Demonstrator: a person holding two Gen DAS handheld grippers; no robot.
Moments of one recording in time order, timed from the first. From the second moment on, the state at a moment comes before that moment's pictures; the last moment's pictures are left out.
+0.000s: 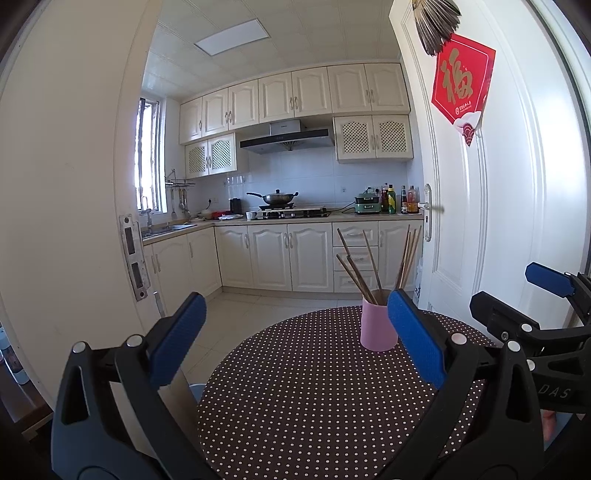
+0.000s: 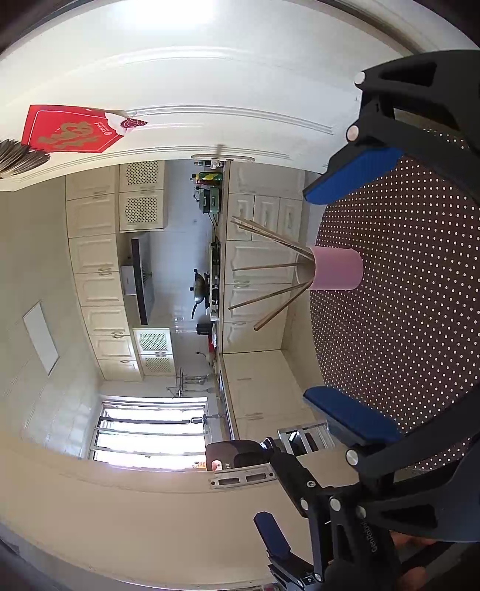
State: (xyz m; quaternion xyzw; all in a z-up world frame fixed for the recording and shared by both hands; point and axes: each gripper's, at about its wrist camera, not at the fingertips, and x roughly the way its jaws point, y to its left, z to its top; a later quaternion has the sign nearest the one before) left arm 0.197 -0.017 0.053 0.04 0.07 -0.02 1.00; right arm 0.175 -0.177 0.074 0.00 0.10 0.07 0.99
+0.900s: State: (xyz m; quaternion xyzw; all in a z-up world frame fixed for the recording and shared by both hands) left arm 0.201 -0.015 0.050 0.04 0.08 -0.02 1.00; right arm 0.175 -0.175 0.072 0.00 0.10 0.07 0.99
